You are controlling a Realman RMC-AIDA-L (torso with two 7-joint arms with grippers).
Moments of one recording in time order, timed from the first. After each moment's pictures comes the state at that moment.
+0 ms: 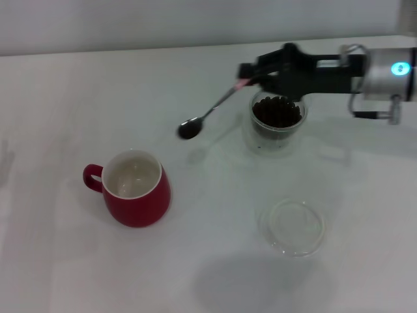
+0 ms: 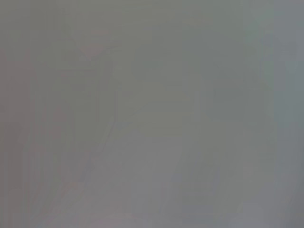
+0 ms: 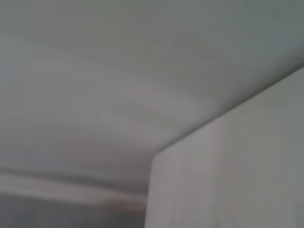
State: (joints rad) left arm -0.31 -2.08 2.45 0.16 -1.10 1.27 -0.26; right arm 0.73 1.81 -1.66 -0.22 -0.89 -1.28 2.32
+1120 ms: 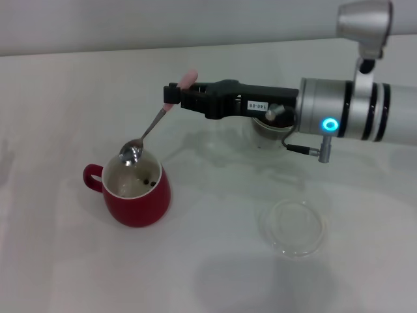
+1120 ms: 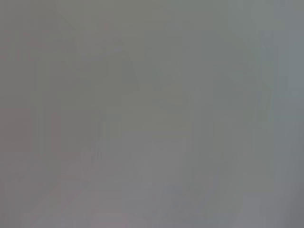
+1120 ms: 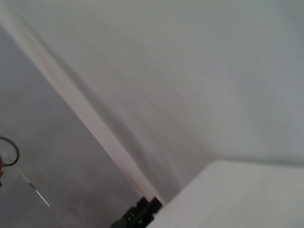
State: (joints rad) left arm -0.31 -2.08 2.45 0.16 -1.10 1.27 -0.26; right arm 0.49 2.01 -1.63 -0.72 -1.03 -1.10 1.70
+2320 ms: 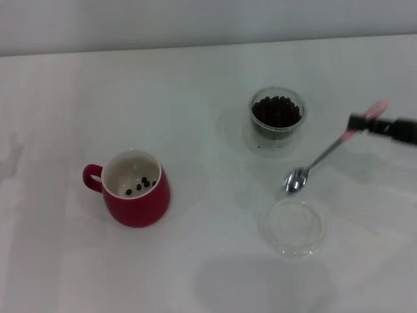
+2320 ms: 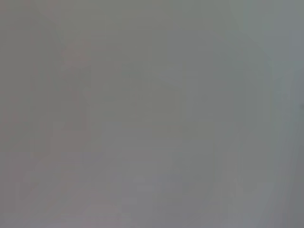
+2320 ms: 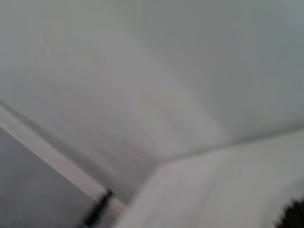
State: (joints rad) left arm -0.34 -2.08 2.45 0.16 -1.10 1.27 -0.26; right arm 0.34 1.78 -1.11 -0.36 -1.33 -1.60 1.75
